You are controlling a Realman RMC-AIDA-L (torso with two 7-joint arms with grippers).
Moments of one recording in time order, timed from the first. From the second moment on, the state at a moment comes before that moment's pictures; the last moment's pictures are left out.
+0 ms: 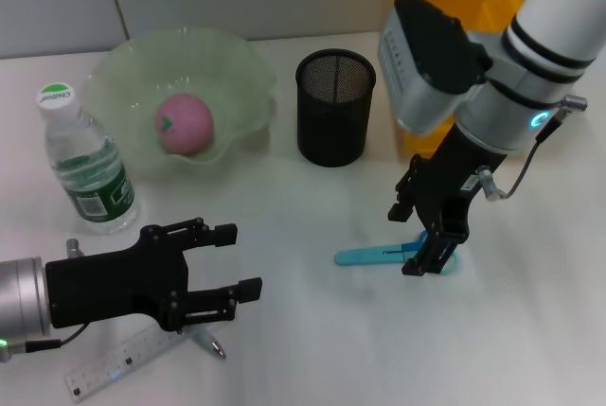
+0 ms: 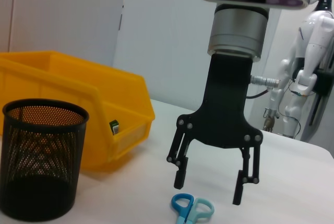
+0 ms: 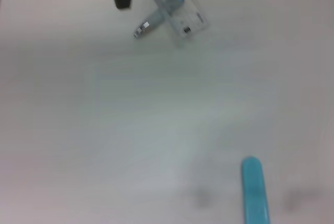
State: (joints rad) left arm -0.45 -2.07 0.94 0.53 1.81 1.57 -1.17; right arm 0.98 2.07 -1.18 -0.83 -2.65 -1.65 1.77
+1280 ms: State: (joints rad) left arm -0.44 -2.07 0.94 0.52 1.81 1.58 -1.19; right arm 0.99 2.09 -1.29 -0.73 -2.66 -1.50 1.78
